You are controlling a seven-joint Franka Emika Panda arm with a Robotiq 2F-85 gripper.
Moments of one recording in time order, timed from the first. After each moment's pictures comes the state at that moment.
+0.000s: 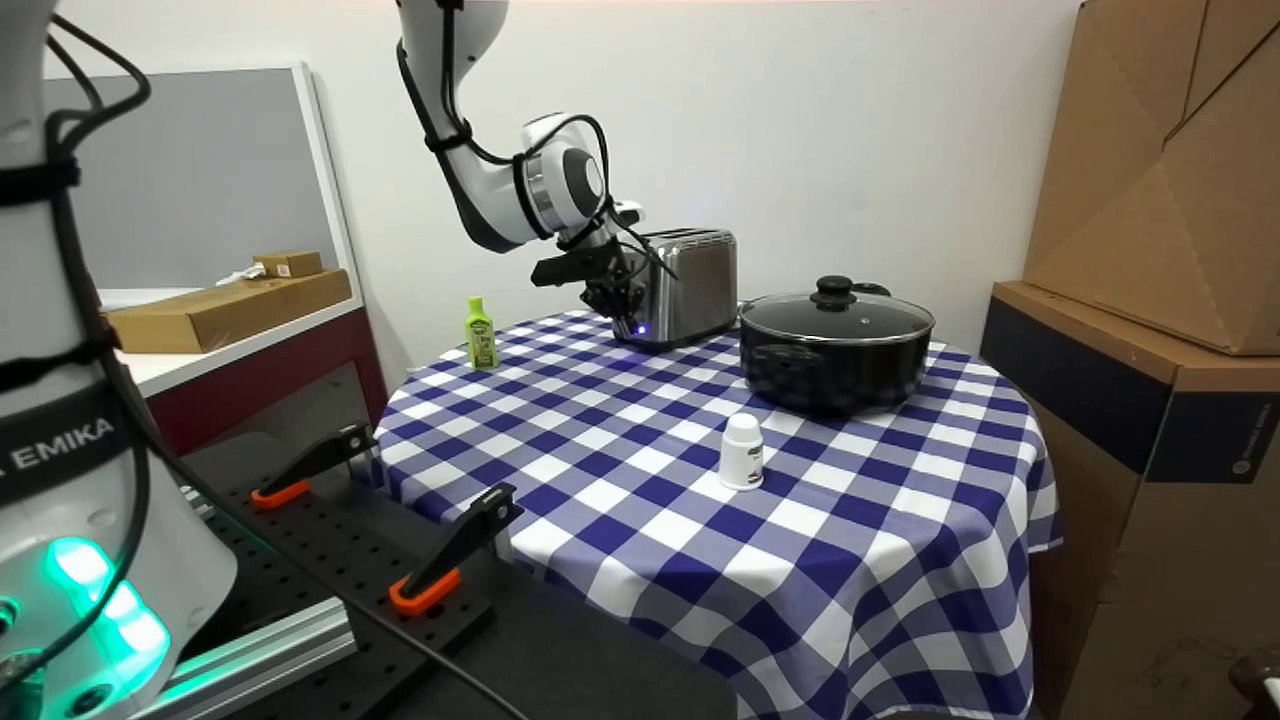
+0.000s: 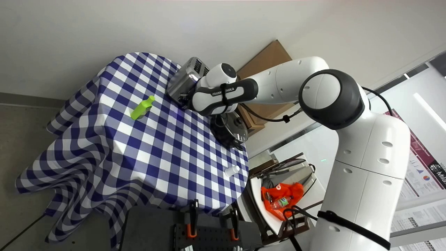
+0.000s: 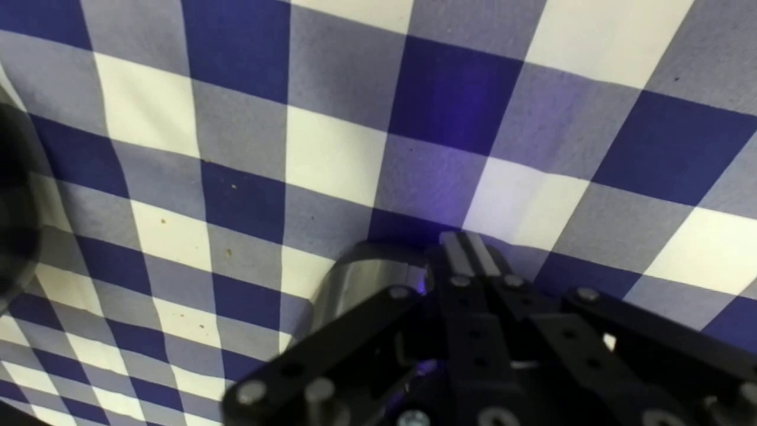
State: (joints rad) arm 0.38 0.80 -0.22 -1.85 -0.30 2.93 0.41
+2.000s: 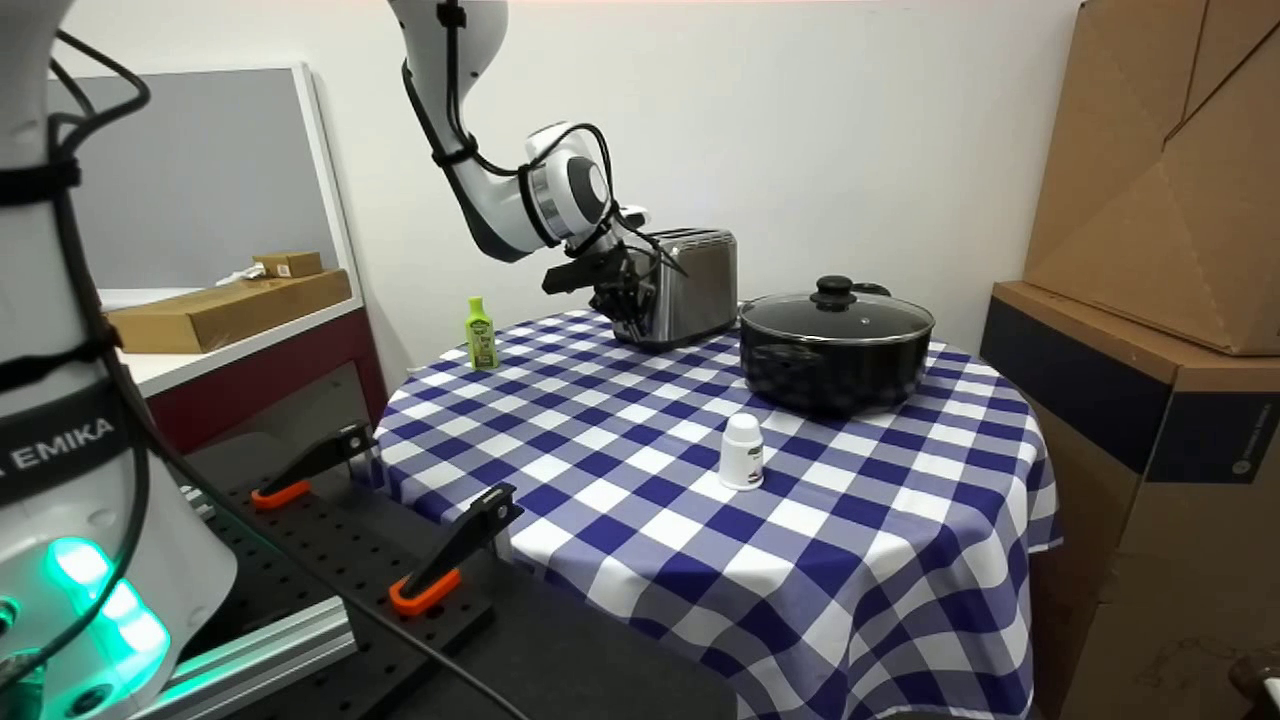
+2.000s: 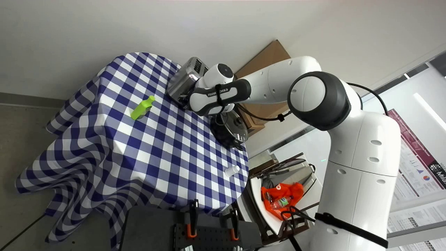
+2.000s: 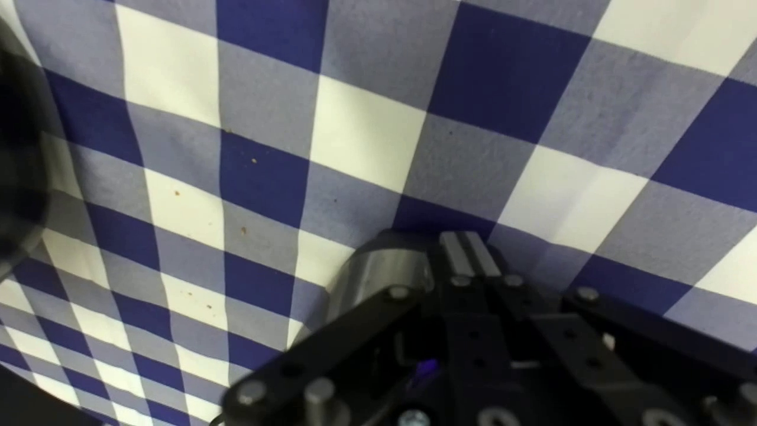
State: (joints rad) arm 0.44 0.86 -0.29 -1.79 -0.27 2.92 0.35
